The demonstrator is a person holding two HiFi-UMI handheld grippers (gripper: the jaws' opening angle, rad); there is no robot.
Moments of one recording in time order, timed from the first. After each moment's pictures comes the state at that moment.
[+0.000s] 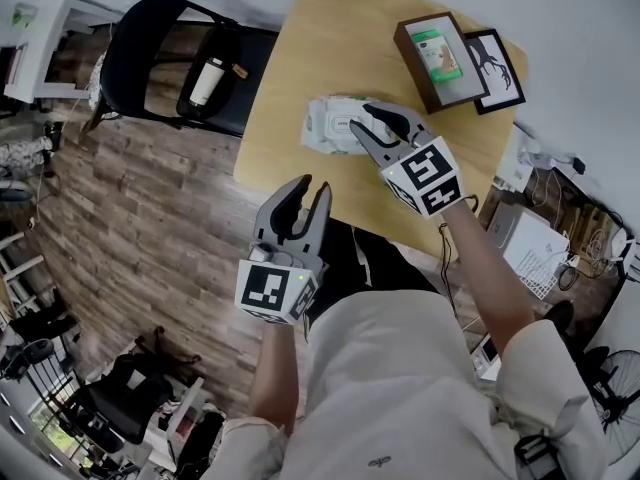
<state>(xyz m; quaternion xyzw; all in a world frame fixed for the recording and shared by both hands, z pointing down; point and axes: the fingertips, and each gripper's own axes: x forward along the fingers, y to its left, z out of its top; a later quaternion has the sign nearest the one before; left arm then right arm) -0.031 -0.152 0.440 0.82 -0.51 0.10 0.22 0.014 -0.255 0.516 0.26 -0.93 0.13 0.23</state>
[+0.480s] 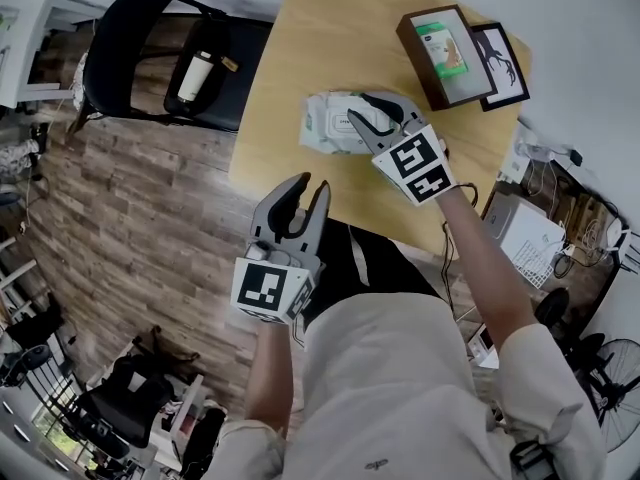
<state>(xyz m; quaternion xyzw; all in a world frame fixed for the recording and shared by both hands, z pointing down) -0.046 -0.164 0.466 0.83 -0.49 0.10 0.24 -0.001 -0.277 0.563 0.26 -0.91 0.10 0.30</state>
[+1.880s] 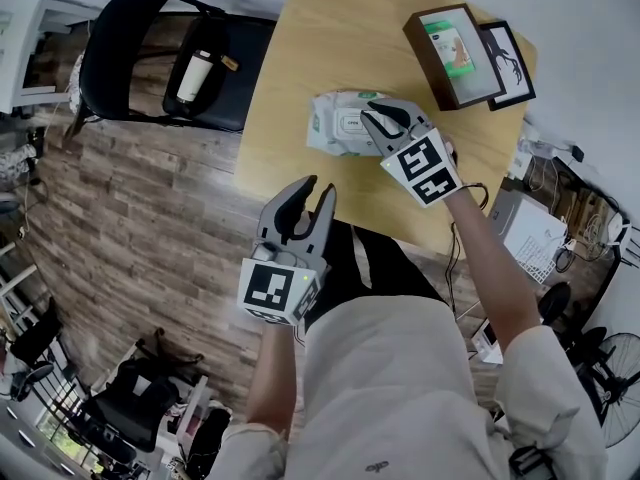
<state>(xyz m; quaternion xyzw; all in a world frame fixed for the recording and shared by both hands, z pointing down) -0.058 -0.167 0.484 0.83 -0.48 0.11 0.26 0.001 -0.275 0.591 0.26 -0.90 0.10 0.34</state>
